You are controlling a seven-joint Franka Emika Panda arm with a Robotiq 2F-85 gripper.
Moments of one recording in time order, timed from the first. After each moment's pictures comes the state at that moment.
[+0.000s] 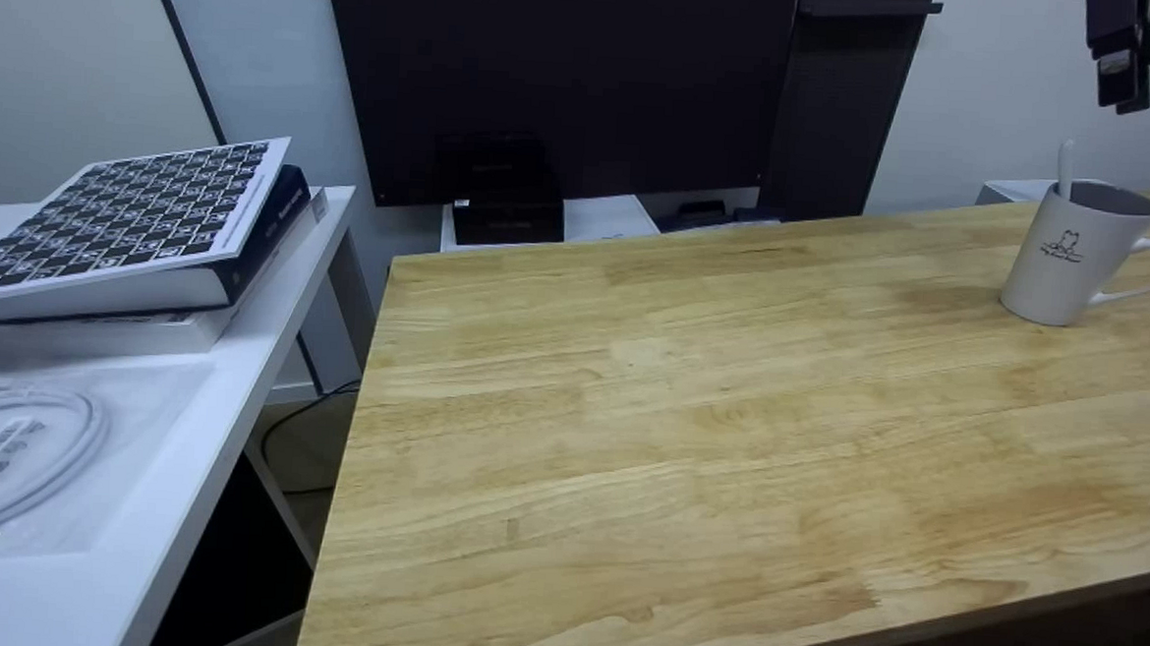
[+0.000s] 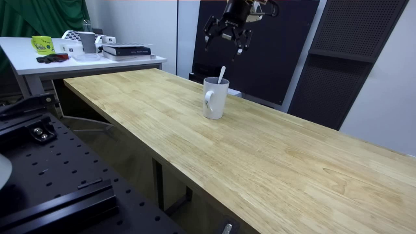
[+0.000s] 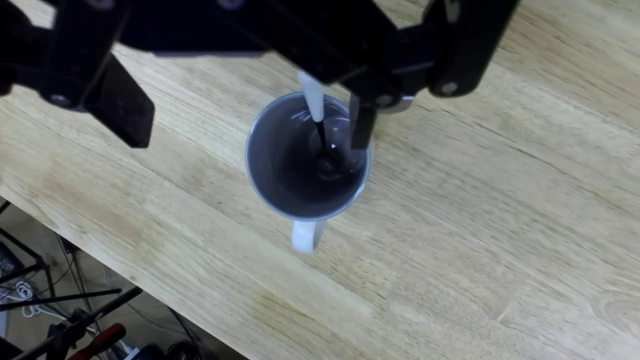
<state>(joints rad) -0.06 0.68 0.07 -1.48 -0.04 1.65 -0.42</state>
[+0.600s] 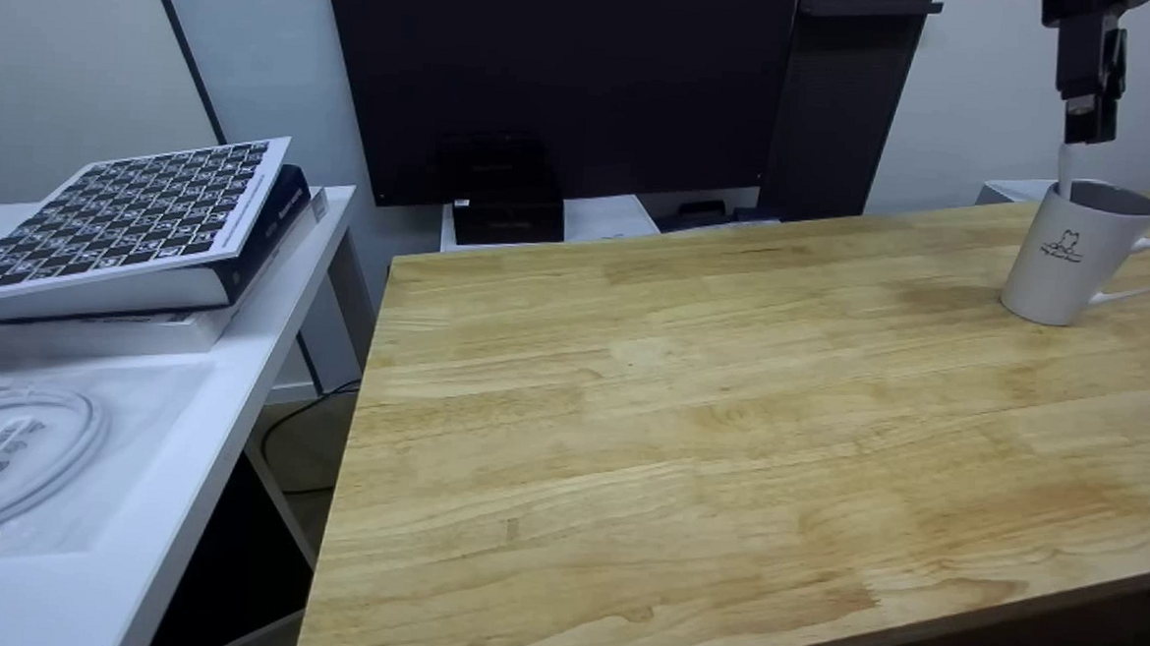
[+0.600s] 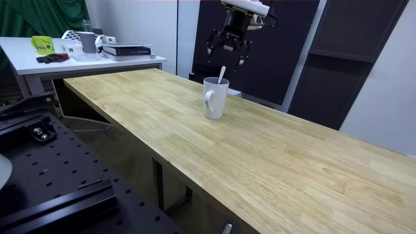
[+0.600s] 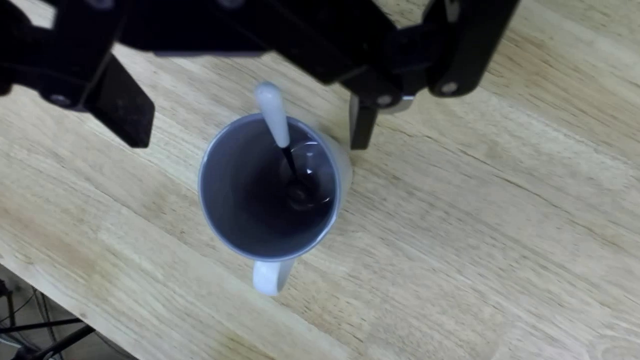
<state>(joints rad) -0.06 0.72 0.06 -1.51 -0.05 1.78 -0.43</state>
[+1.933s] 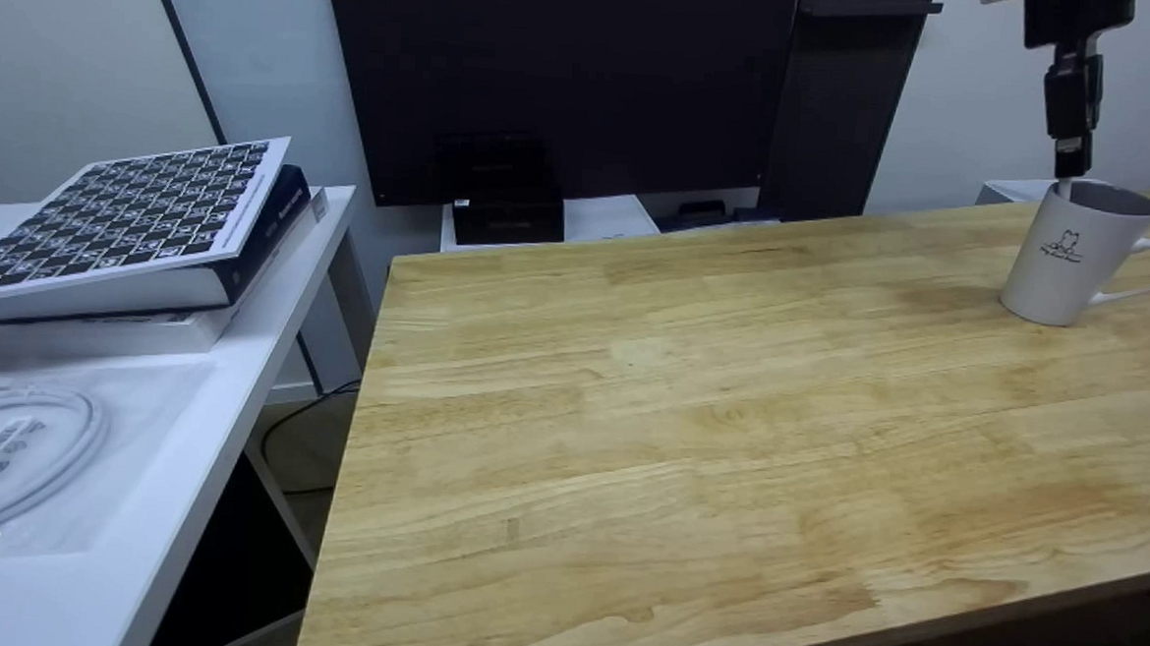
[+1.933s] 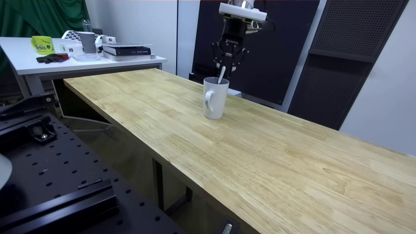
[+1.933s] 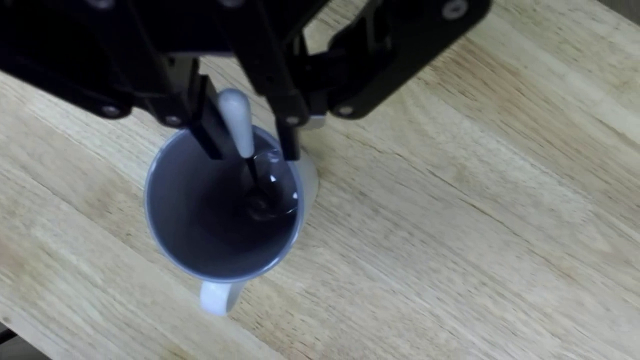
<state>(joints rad) -0.03 0.73 0.06 -1.53 -0.14 1.87 -0.42</state>
